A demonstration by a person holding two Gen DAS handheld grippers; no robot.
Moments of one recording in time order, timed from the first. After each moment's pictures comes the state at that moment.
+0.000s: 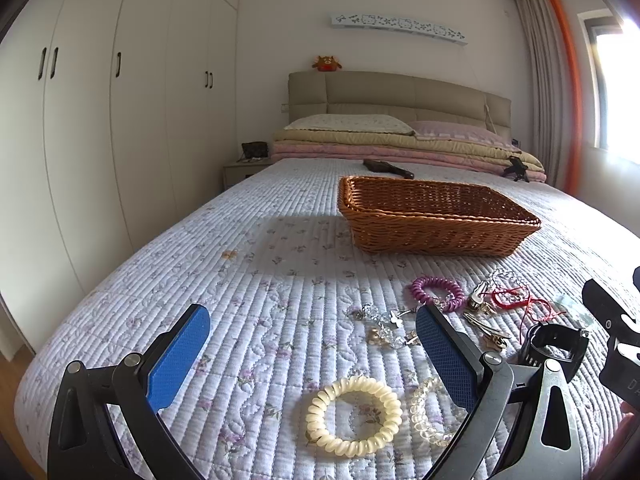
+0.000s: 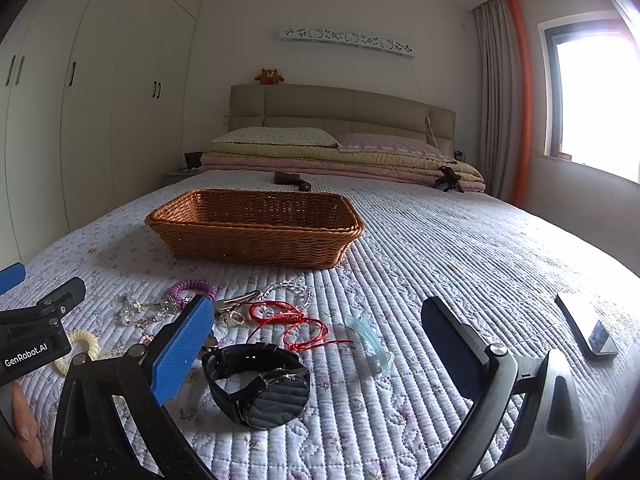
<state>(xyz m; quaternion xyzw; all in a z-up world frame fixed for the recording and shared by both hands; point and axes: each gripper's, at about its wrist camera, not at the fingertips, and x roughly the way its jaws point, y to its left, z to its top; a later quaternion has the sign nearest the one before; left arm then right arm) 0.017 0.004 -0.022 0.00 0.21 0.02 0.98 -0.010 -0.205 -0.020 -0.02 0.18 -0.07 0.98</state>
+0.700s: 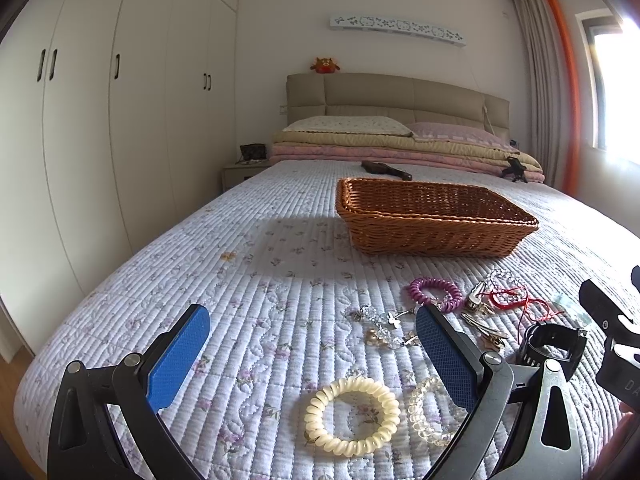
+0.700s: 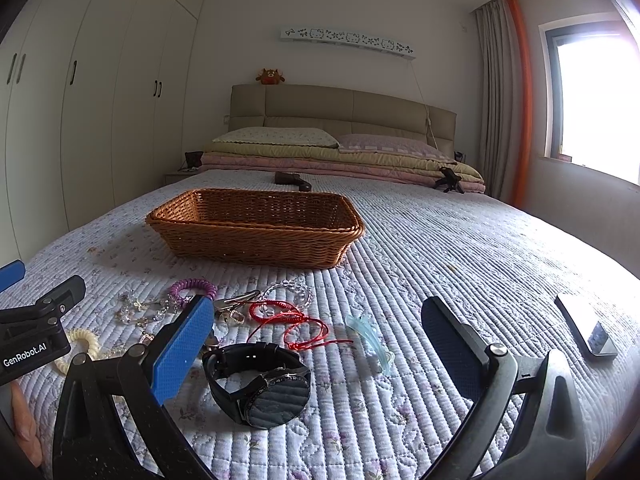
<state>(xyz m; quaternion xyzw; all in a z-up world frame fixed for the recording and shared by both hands) 0.014 0.004 -0.020 0.00 0.21 0.02 0.98 -0.010 -0.205 -0.021 -0.02 0.18 -0.07 0.98</state>
